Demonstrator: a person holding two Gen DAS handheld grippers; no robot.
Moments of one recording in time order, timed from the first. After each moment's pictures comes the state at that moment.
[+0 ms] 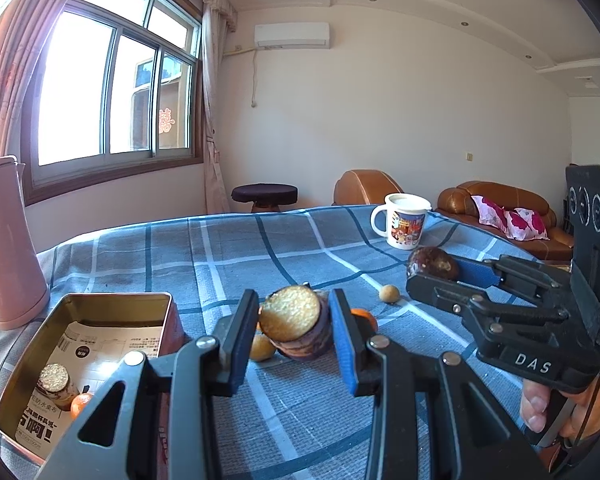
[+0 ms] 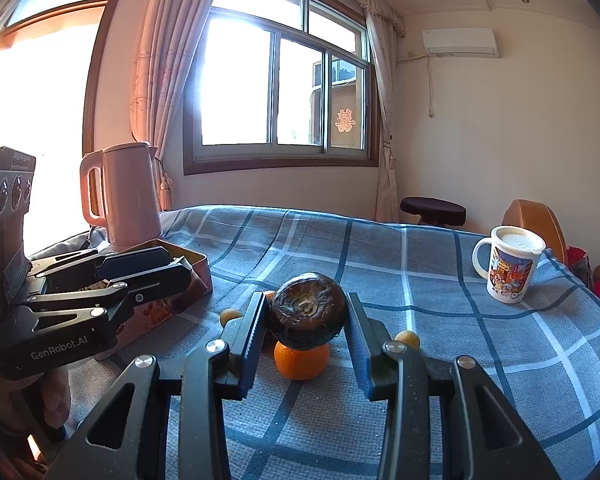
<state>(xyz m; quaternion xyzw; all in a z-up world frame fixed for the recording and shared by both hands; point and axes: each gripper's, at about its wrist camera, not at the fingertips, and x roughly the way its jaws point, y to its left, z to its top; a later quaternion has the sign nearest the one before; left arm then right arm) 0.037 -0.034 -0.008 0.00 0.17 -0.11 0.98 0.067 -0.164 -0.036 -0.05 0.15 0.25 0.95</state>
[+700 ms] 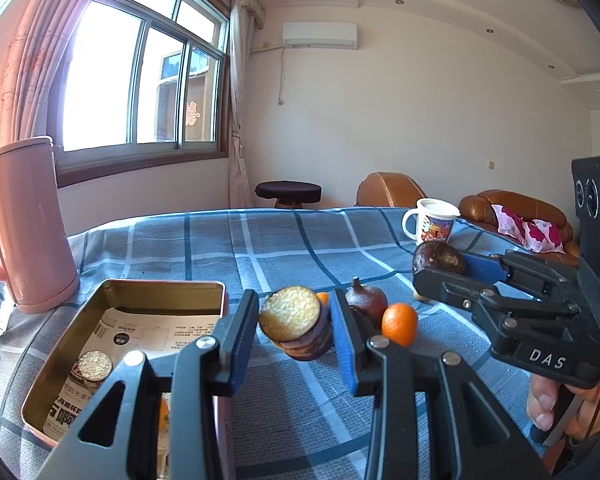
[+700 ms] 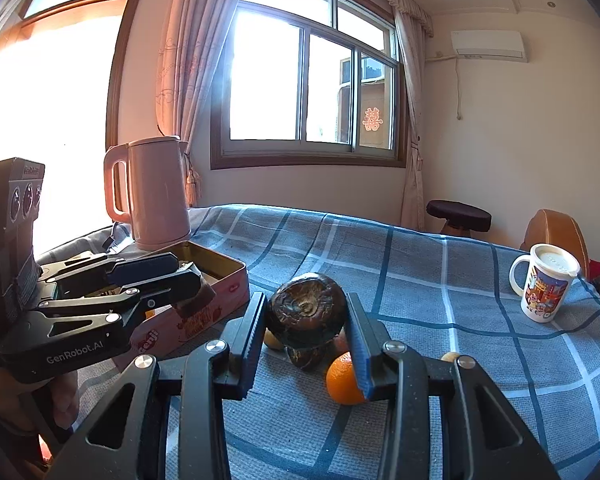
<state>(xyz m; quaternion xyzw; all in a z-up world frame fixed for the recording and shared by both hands) 0.029 0.007 -0.009 -0.02 0.17 -0.07 0.98 0.071 -0.121 -0.025 -0.07 0.15 0.30 0.94</state>
